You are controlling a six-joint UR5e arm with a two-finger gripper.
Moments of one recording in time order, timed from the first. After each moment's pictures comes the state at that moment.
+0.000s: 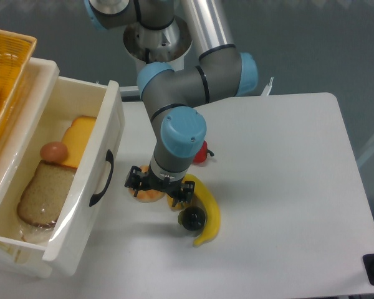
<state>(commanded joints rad) 2.33 -1.98 -1.58 -1.18 1.32 0.52</state>
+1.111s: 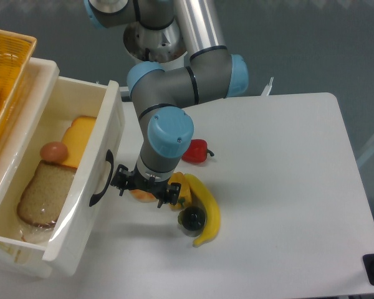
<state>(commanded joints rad) 2.30 -1.97 -1.58 -1.18 1.29 0.53</state>
